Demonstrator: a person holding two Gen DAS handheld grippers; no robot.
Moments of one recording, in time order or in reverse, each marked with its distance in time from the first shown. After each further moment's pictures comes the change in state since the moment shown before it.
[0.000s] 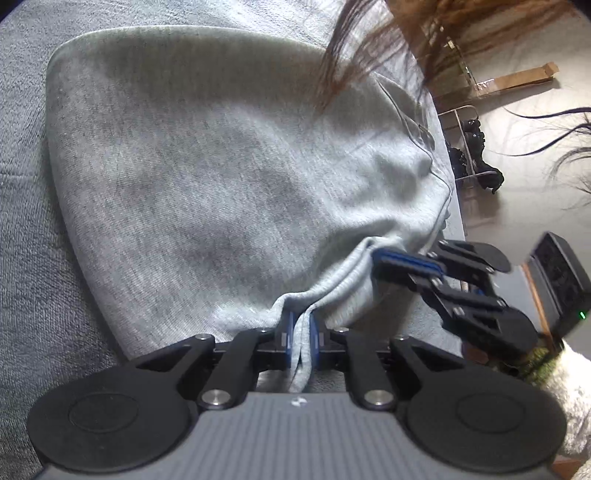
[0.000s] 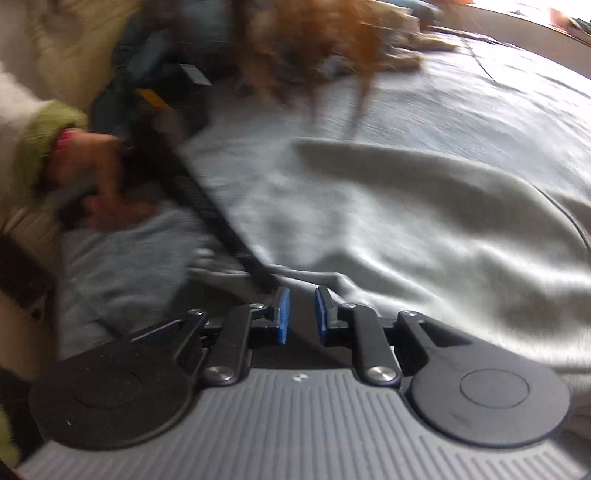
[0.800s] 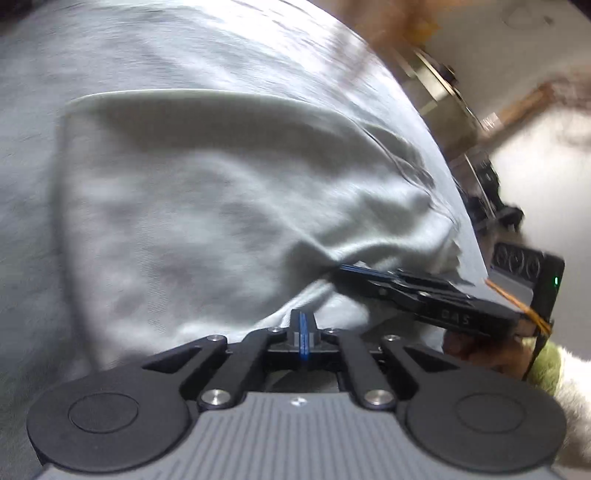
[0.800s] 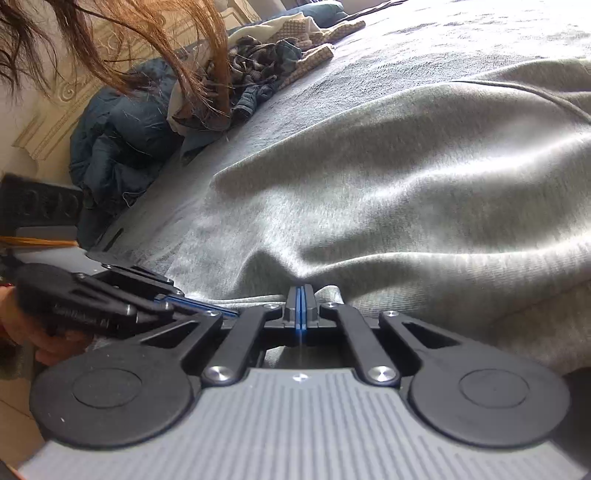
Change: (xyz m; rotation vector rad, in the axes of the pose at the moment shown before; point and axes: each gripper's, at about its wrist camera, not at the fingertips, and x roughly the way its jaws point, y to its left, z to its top) left arm -0.018 -0.034 -0.033 0.026 -0.279 0.170; right arm 0.025 -0.070 -0.035 0.365 -0.143 0.123
